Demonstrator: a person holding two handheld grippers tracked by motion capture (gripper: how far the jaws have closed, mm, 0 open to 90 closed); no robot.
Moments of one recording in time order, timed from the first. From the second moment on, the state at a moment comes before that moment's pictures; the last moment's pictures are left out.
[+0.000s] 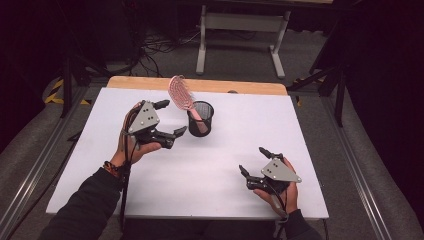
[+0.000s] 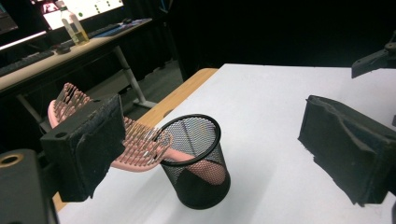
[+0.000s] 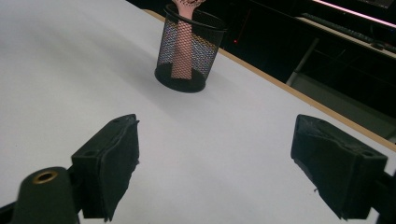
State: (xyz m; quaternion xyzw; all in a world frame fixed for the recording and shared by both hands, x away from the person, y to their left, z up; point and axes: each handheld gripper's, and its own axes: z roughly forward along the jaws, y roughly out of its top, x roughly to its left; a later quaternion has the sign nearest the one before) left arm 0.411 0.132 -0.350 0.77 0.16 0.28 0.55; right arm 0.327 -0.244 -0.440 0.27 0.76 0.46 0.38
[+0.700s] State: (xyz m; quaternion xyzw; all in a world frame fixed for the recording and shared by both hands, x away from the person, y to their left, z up) left arm 0.392 0.151 -0.358 0.79 0.15 0.29 0.53; right arm 0.326 -0.243 -0.440 0.27 0.76 0.47 0.37
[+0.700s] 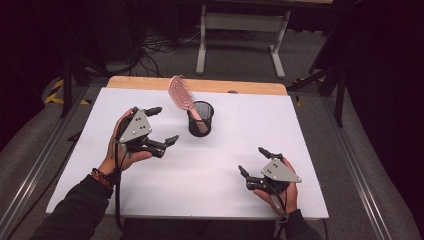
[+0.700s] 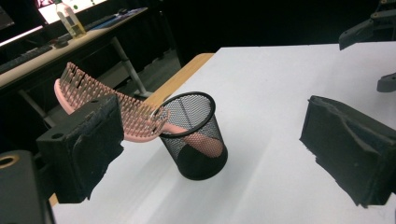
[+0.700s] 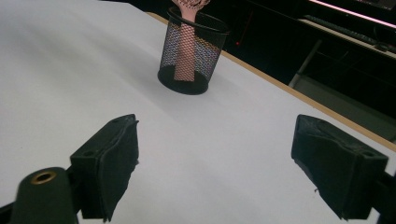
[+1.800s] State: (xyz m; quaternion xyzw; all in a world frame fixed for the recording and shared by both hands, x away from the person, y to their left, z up) left arm 0.365 0.174 -0.398 0.81 0.13 0.29 0.50; right arm 0.326 -0.240 -0.440 0.26 0.76 0.47 0.37
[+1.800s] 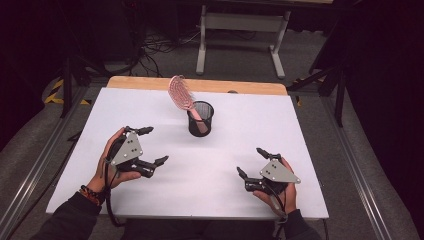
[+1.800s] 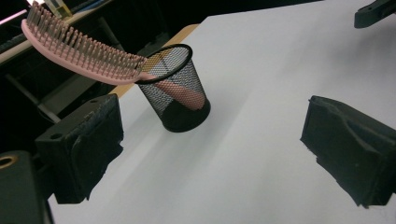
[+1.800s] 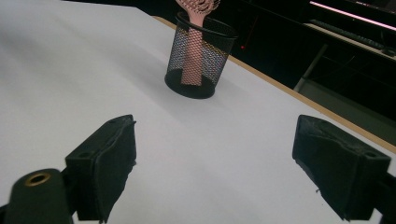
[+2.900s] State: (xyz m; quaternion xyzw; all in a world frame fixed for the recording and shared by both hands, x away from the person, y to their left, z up) left arm 0.343 0.216 -0.445 0.80 0.19 0.28 0.49; right arm 0.328 -0.233 -0.443 0.27 0.76 0.47 0.36
